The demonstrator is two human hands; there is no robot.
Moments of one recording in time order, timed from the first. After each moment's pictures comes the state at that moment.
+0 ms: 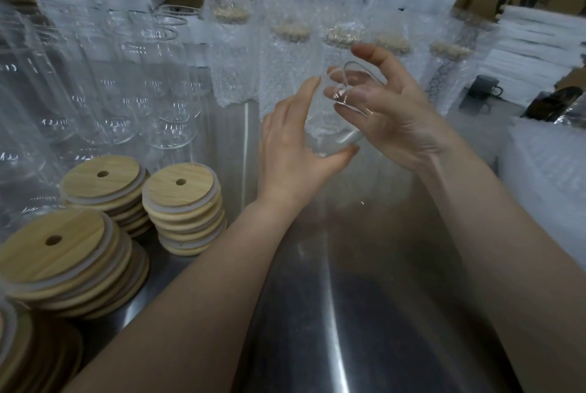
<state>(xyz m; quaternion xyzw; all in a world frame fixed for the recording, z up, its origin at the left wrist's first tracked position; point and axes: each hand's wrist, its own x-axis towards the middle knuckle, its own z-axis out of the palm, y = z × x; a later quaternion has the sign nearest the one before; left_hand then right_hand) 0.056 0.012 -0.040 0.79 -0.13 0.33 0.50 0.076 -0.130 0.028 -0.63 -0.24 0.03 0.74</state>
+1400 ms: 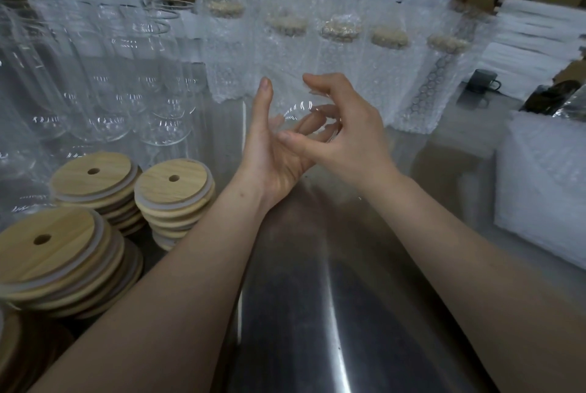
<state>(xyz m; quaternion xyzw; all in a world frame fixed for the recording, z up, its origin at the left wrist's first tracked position) 0.066 0.030 -0.030 0.30 -0.05 -0.15 0.94 0.062 -0.090 -0.013 -0.84 -0.24 -0.26 0.42</state>
